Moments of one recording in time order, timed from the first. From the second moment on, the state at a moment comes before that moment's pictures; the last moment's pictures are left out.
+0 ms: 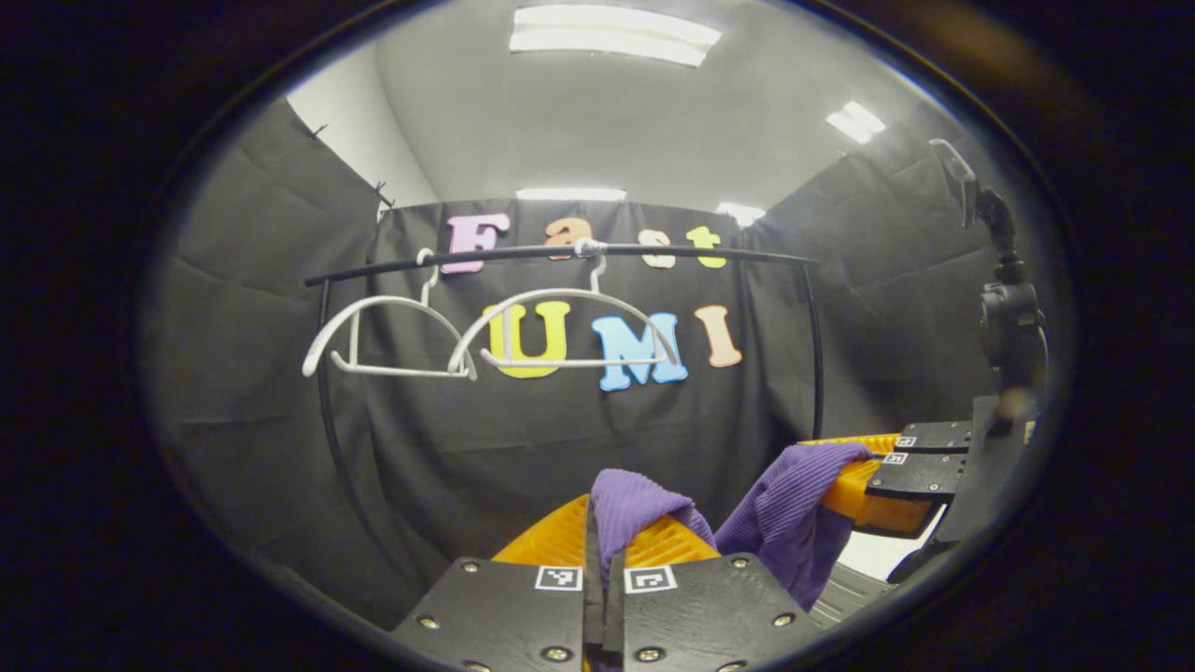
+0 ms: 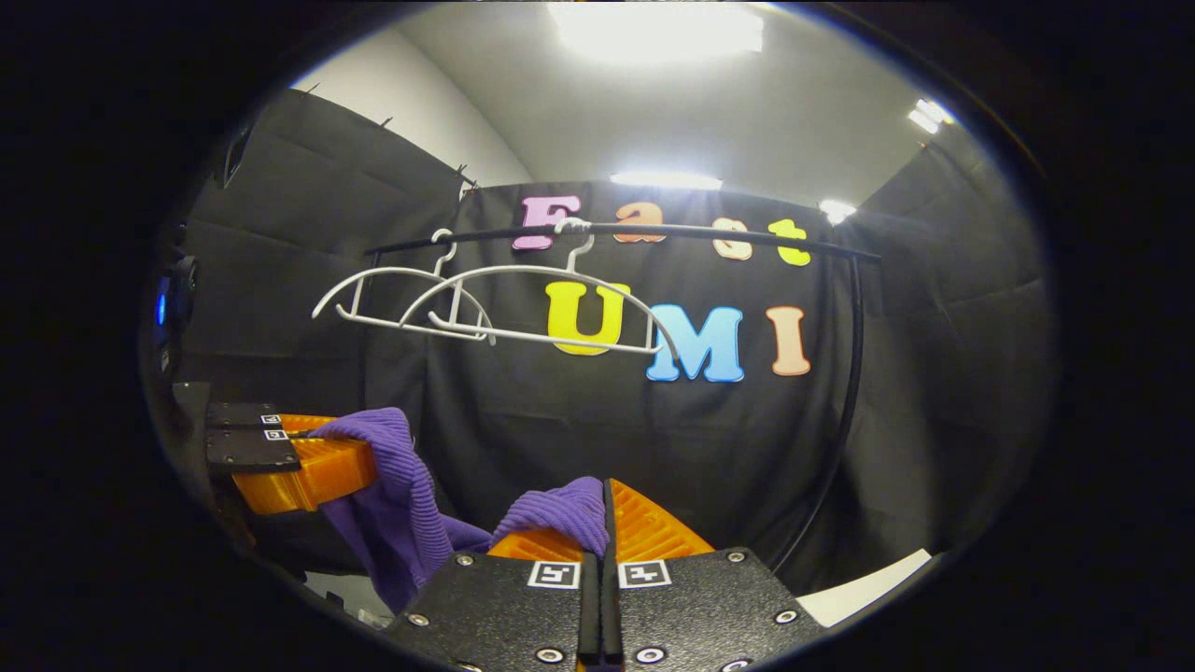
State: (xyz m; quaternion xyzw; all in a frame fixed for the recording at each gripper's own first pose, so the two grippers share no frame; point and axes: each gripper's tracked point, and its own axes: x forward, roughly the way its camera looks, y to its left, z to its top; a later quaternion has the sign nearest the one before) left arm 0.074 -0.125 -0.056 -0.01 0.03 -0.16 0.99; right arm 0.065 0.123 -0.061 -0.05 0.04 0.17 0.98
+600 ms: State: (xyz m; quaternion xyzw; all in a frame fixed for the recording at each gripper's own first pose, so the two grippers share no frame) left arm 0.064 -0.125 -0.194 0.01 0.16 -0.15 0.98; right arm 0.043 0.125 -0.191 -0.08 0.18 0.17 0.97
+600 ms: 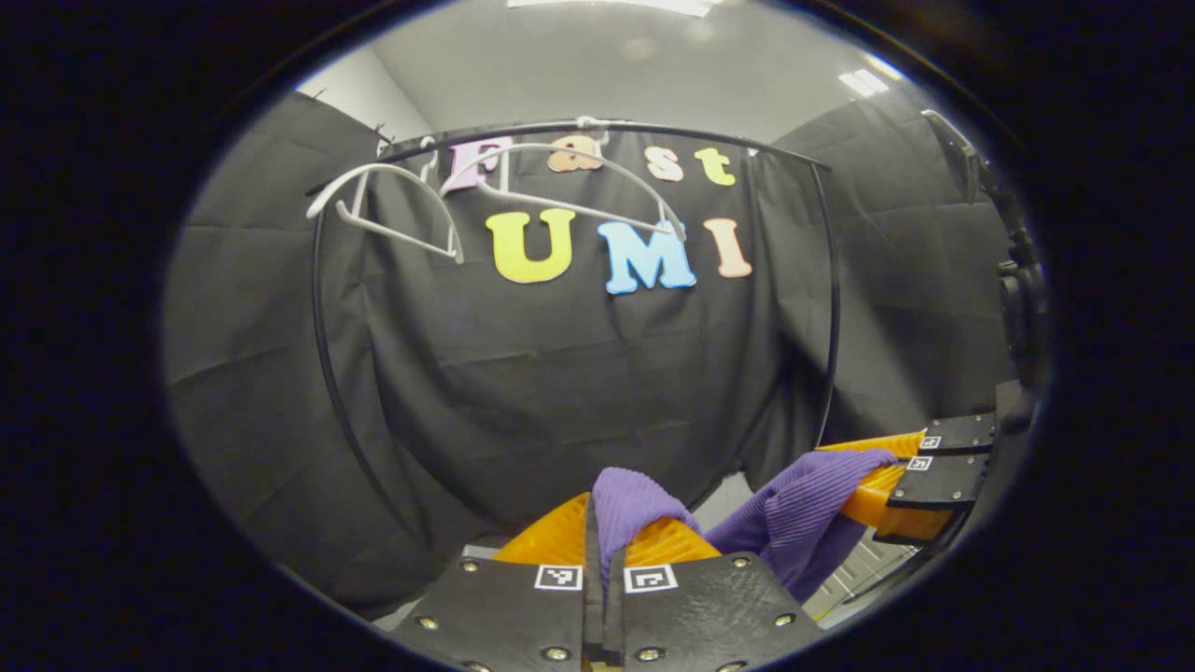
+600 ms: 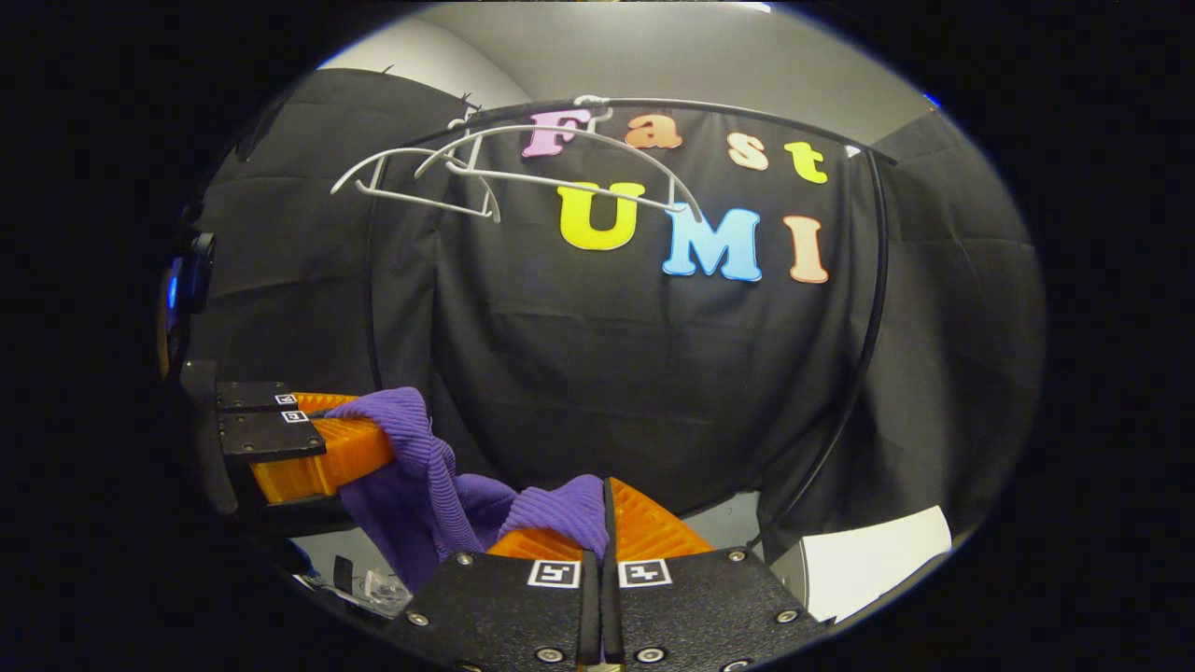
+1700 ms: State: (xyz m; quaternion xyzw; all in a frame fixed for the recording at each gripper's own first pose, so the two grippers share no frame) left arm -0.003 -0.110 -0.407 0.06 0.42 -0.14 0.90; right arm 0.003 0.090 -0.356 -0.15 0.40 0.16 0.89
